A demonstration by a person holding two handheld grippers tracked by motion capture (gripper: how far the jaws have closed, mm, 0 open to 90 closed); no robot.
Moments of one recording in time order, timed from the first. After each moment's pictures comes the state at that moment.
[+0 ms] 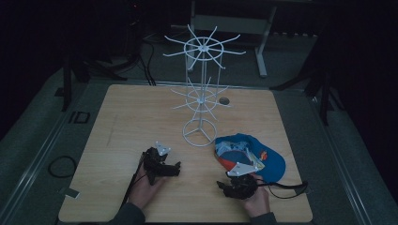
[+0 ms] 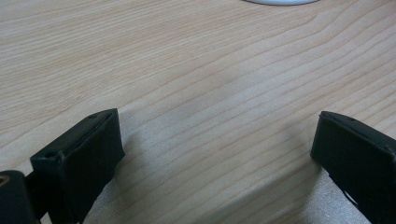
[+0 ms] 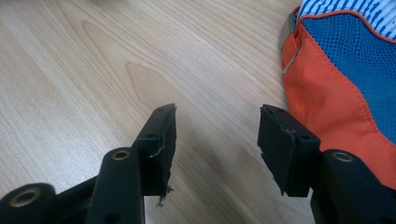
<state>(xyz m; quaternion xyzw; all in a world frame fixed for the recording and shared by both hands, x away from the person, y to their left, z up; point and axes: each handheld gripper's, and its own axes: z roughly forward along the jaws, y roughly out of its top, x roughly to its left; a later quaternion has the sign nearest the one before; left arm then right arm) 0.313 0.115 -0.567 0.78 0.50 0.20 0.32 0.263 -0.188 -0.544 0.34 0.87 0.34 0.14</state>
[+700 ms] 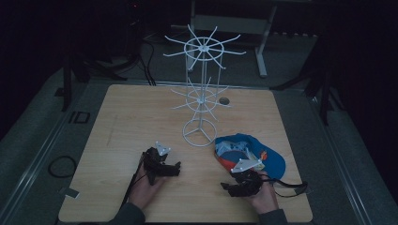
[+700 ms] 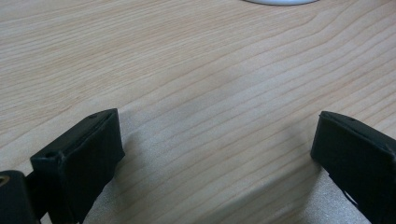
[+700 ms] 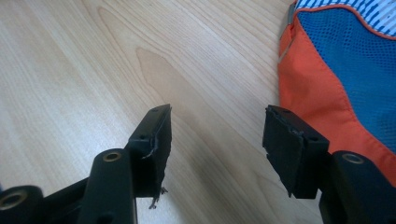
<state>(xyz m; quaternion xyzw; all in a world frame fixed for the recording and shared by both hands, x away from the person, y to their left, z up) 0.313 0.115 -0.568 0.78 0.50 0.20 0.32 0.270 -0.199 -0.524 0.32 0.89 0.31 0.09</state>
